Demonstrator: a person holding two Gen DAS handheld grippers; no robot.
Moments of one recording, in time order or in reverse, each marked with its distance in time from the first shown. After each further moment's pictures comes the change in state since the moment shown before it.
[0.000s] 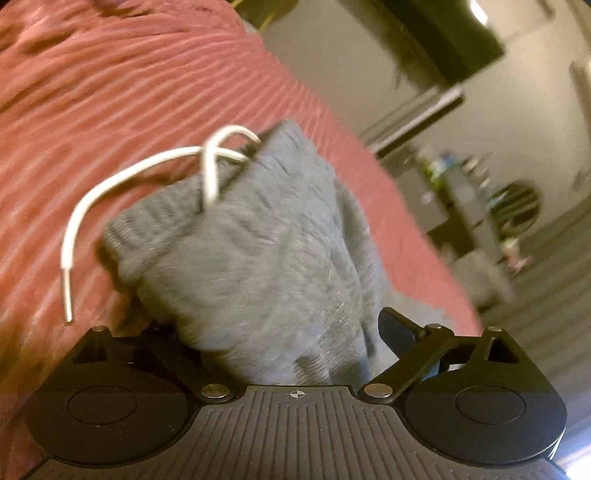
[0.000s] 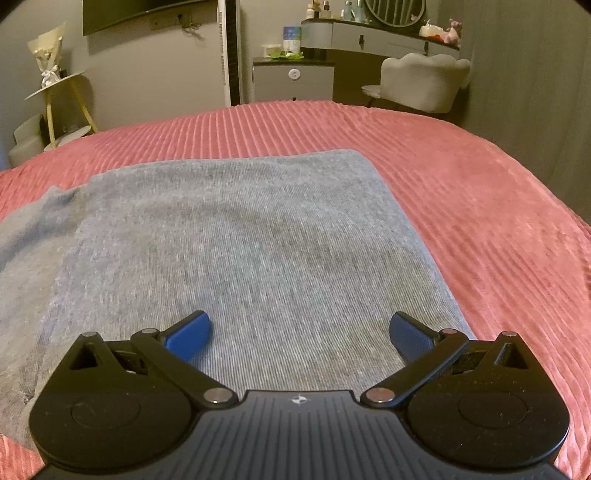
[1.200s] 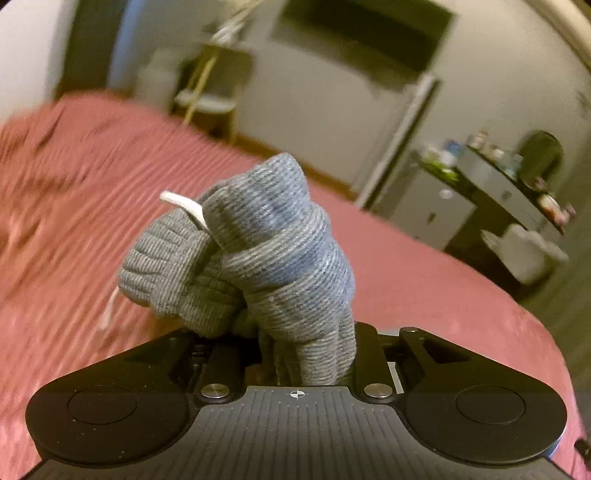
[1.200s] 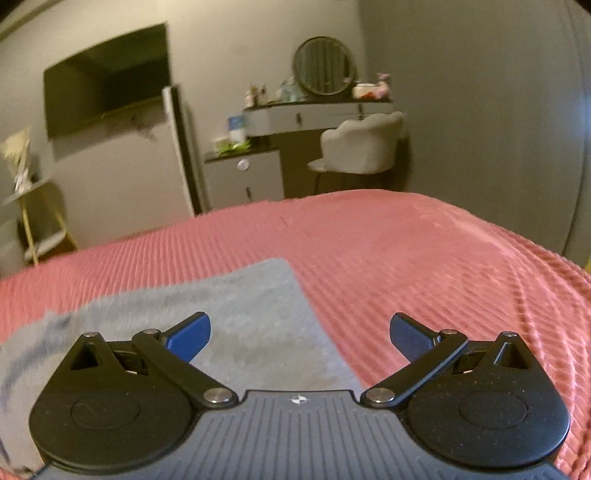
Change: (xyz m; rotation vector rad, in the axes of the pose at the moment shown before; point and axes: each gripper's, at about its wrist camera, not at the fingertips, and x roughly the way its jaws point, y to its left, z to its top) left arm -0.037 -0.170 -0.012 0.337 -0.205 0.192; right arm -0.077 -0.066 0.017 0.222 -0.283 -0.058
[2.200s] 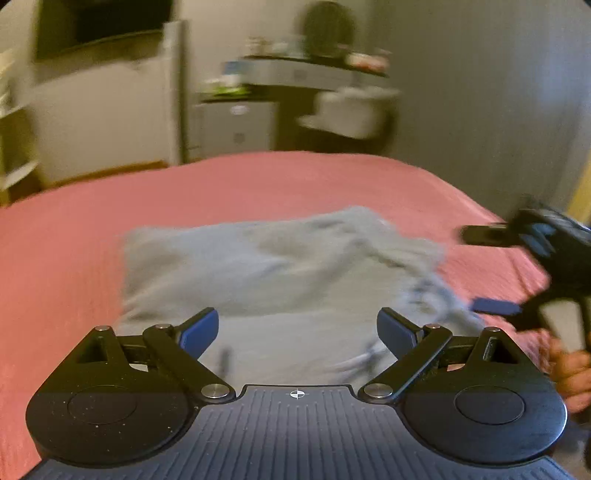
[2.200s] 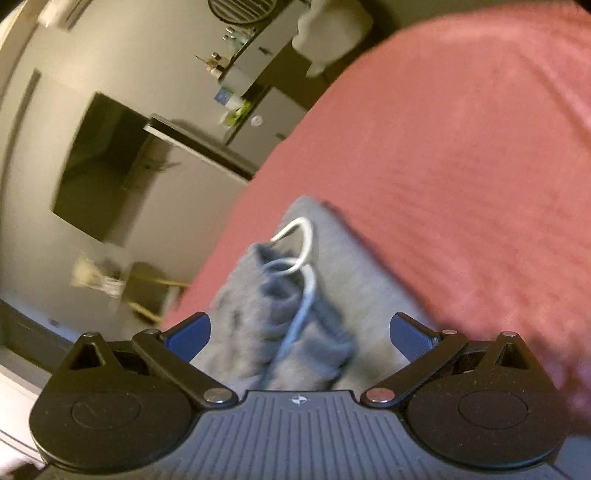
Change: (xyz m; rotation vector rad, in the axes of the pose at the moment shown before) left arm -0.013 -0.214 -0.138 0.533 0.150 -0.313; right arm 0.052 -0.101 -0.018 0.670 0.326 0.434
